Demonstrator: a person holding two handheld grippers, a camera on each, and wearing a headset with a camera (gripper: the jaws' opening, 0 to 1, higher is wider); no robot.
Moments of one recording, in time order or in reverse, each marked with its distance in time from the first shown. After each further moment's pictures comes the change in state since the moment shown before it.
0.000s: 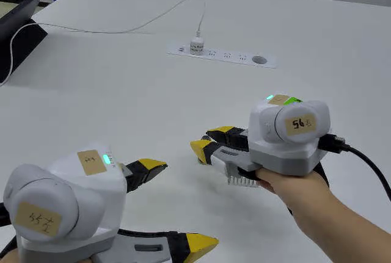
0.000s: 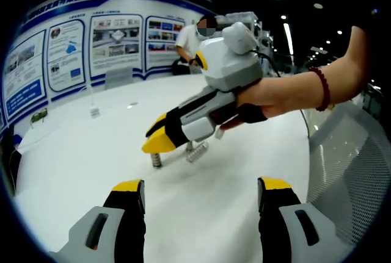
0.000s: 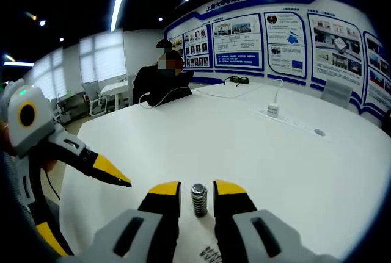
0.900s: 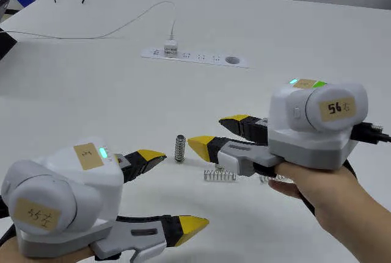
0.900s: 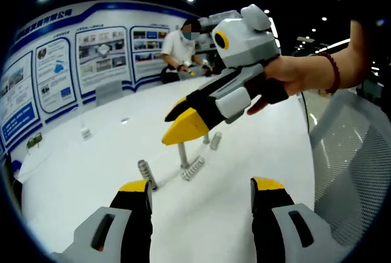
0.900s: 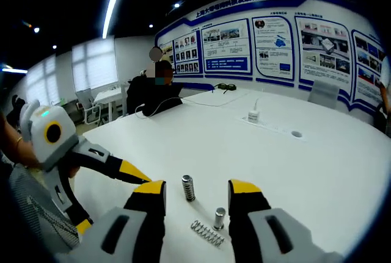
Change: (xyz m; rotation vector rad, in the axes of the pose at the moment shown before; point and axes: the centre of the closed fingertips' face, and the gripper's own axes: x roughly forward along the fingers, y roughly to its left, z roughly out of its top) left arm 0.022 -0.008 0.022 0.130 -0.027 -0.038; right arm -0.069 -0.016 0.014 0.042 -0.031 -0.072
